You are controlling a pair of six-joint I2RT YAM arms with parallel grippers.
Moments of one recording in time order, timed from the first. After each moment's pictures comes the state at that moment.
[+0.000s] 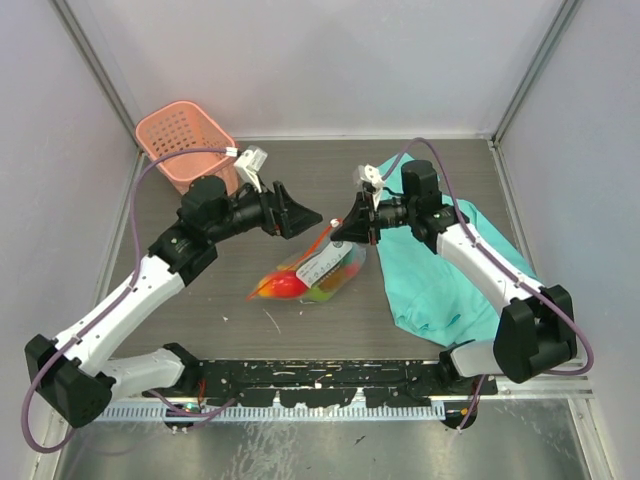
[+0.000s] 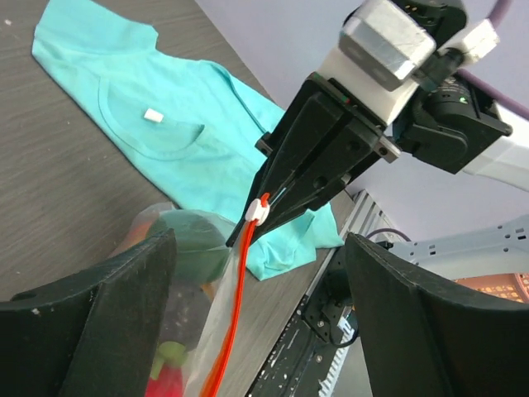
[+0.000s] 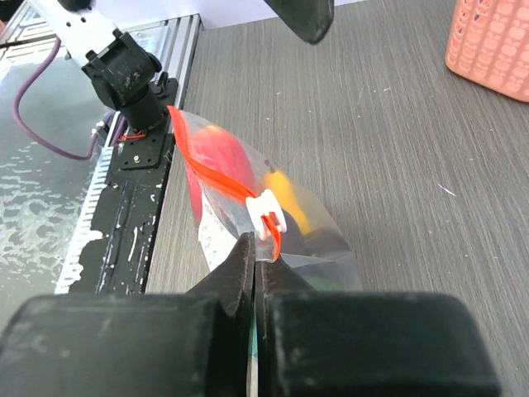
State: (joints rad) left arm -0.61 1.10 1.04 -0.05 0.42 -0.58; right arm 0.37 1.37 1.02 -0.10 -1.21 -0.26
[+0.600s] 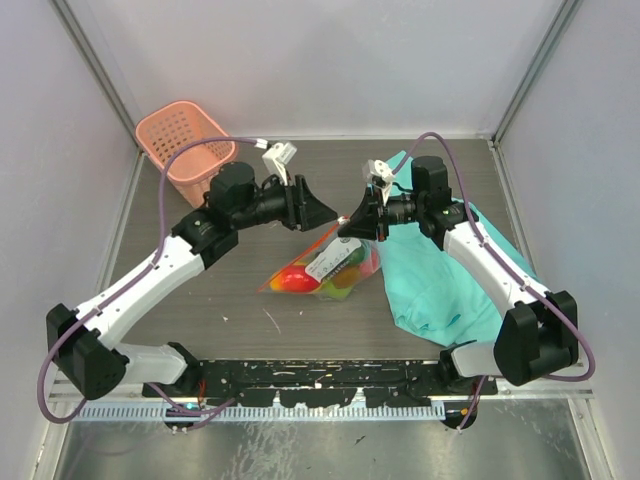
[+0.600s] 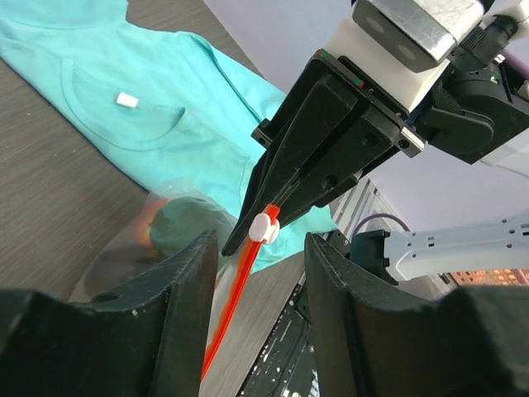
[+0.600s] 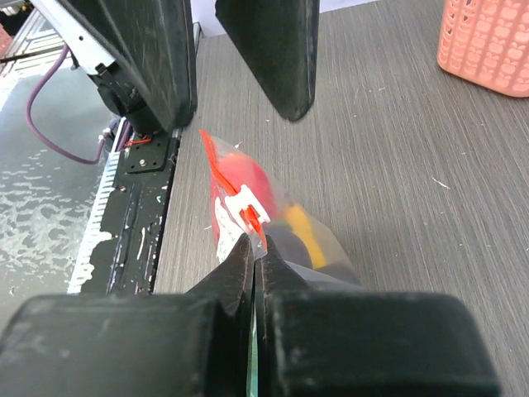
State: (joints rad) left arm -0.67 1.27 1.19 -0.11 0.43 -0.57; right arm 0.32 1.35 1.06 -0.18 -1.25 -0.26
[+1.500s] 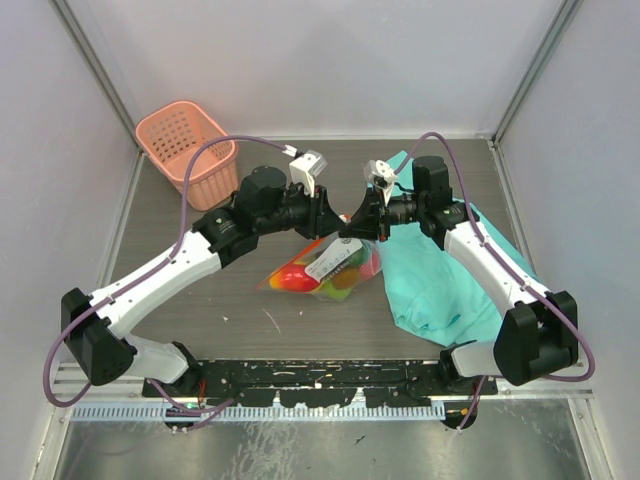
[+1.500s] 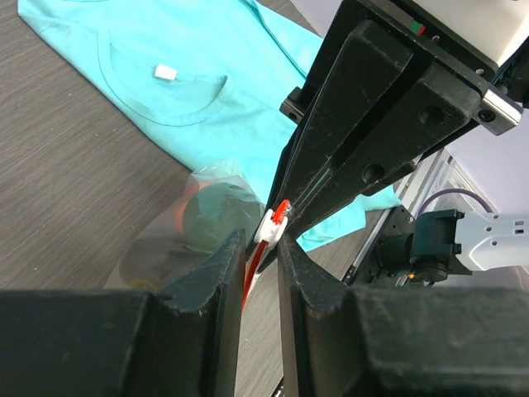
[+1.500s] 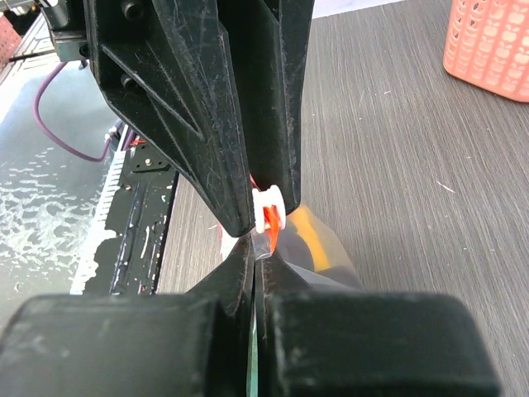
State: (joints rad) left arm -0.80 1.37 1.29 -0.26 0.25 -0.40; right arm 0.31 1.35 1.06 -0.19 -1.28 -0.28
